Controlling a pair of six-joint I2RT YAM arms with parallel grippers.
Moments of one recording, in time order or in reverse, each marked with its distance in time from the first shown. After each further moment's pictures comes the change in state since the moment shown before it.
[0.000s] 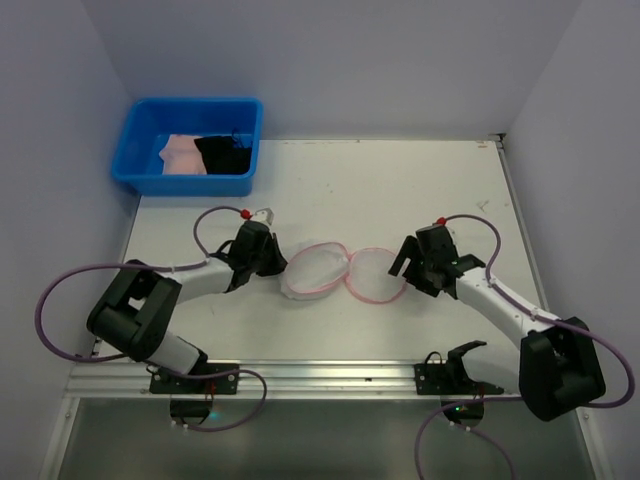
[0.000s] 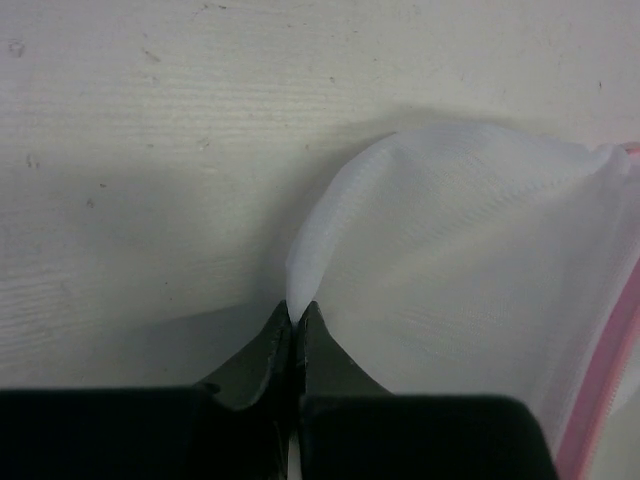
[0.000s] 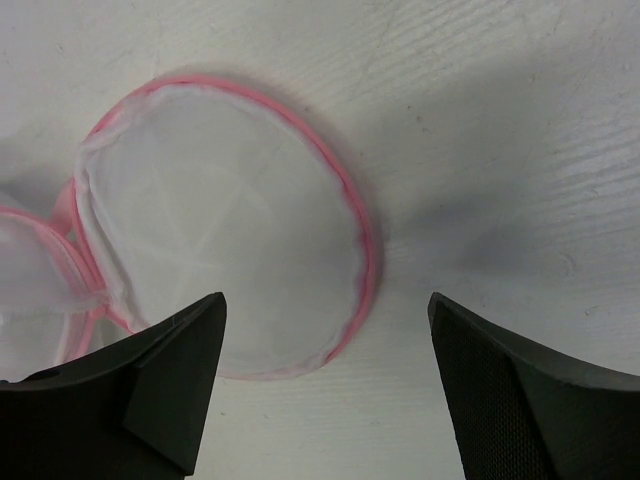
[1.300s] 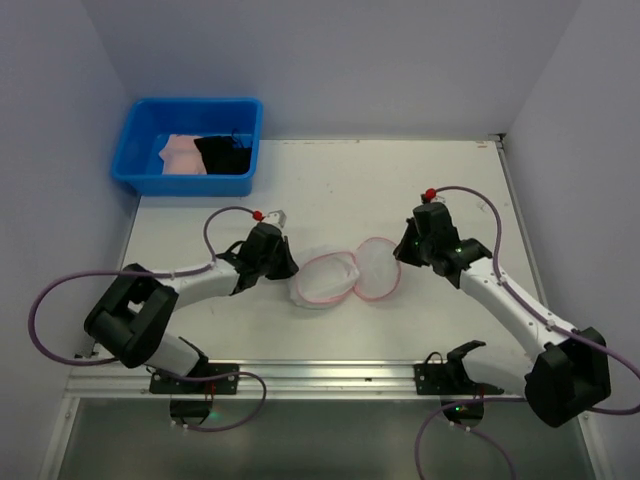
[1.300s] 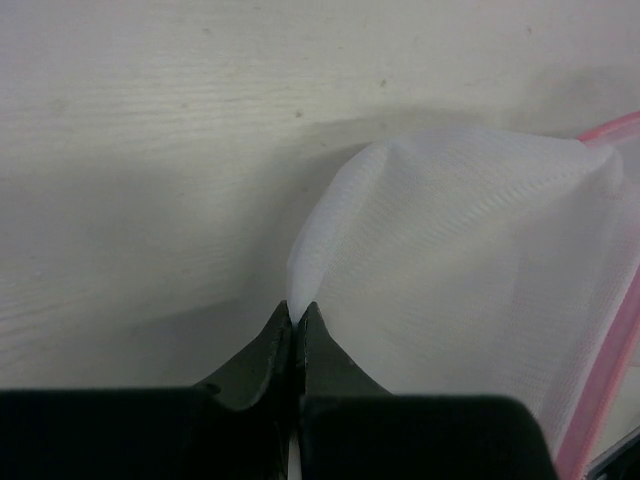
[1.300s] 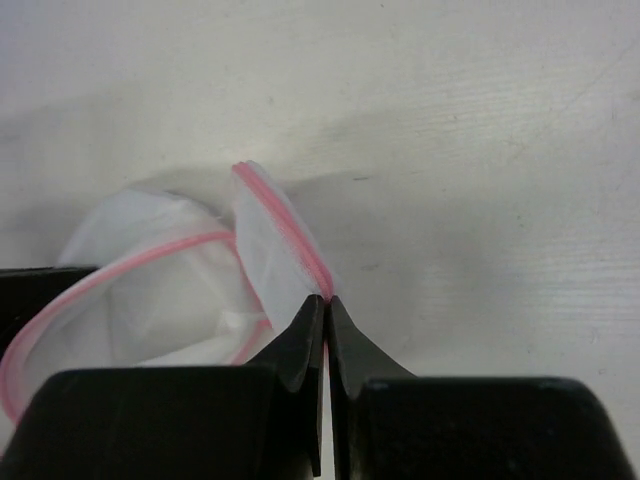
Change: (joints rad) left arm -0.090 -0.067 0.017 -0.088 -0.026 -0.032; right arm 0.060 -0.017 0.191 -0.040 0.006 -0.150
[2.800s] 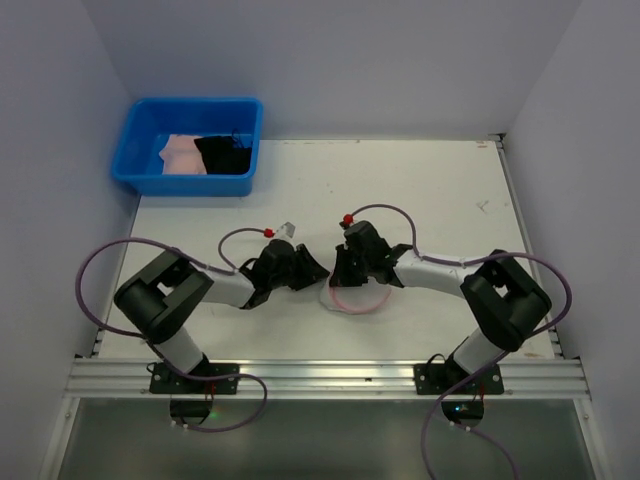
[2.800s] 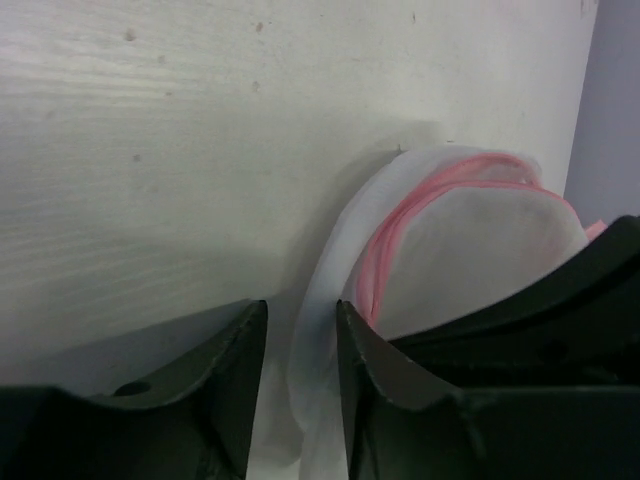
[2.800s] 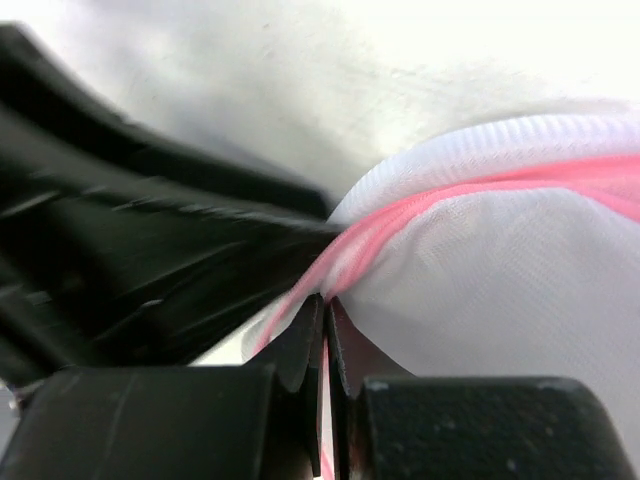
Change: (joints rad) left arm -0.141 0.242 -0.061 0.487 0.066 -0.396; right arm 0.341 0.452 0.026 0.370 -0.242 0.014
